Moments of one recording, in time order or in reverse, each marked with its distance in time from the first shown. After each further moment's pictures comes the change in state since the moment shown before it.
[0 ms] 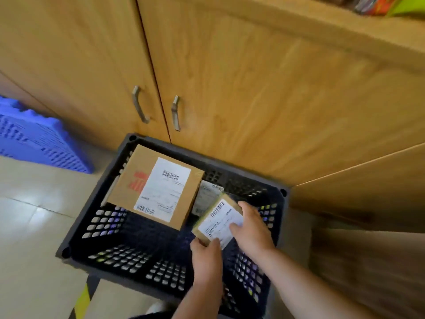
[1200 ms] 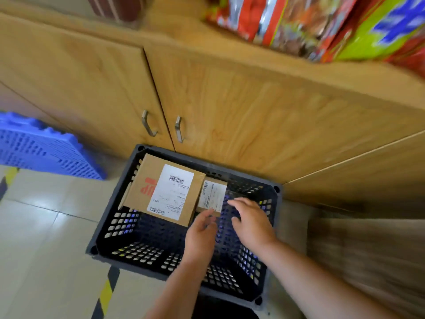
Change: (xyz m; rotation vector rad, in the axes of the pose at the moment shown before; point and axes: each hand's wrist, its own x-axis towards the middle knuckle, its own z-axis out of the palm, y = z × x) left_hand -0.021 0.045 -0.038 0.124 -0.287 0.257; right_hand -0.031 -0.027 -0.037 -0.157 -0.008 -0.247
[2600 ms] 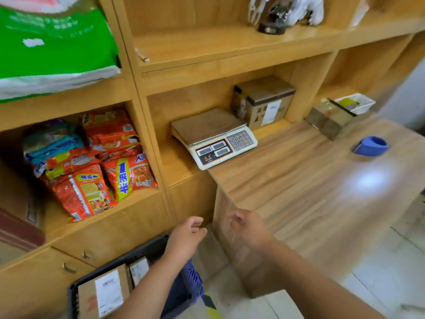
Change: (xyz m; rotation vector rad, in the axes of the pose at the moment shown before) left_hand -0.438 0.173 0.173 1.037 -0.597 0.666; right_hand -0.492 -0.006 -0.308 0.592 0.666 0.413
